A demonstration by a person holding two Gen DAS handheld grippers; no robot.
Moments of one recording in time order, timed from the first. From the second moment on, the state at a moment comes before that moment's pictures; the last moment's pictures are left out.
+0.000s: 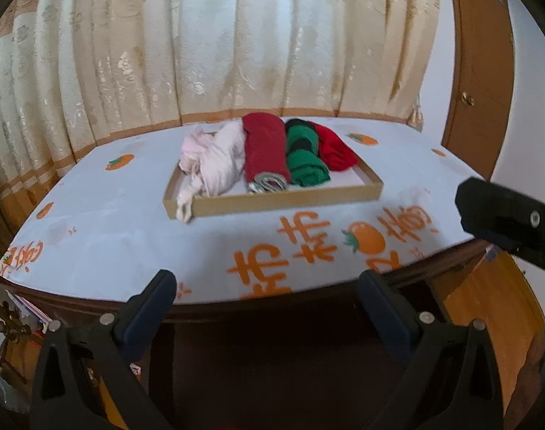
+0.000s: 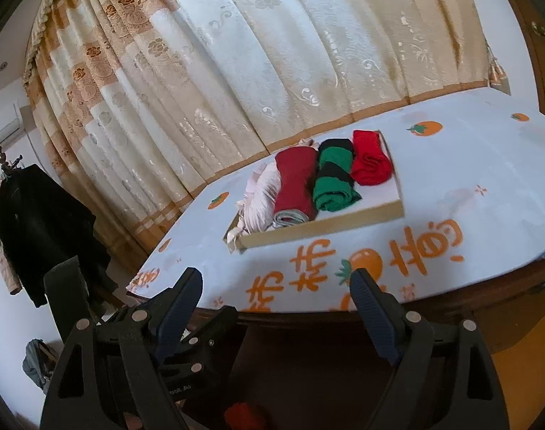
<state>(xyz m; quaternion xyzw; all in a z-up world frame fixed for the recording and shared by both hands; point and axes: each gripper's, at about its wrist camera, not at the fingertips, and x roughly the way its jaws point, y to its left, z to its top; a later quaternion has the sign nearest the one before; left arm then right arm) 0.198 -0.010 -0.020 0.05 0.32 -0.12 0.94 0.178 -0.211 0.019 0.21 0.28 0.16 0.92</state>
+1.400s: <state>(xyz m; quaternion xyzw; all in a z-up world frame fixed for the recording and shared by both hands) 0.149 -0.030 -0.104 0.10 0.40 -0.15 0.90 0.109 -0.267 -0.046 0.19 0.34 0.09 0.92</state>
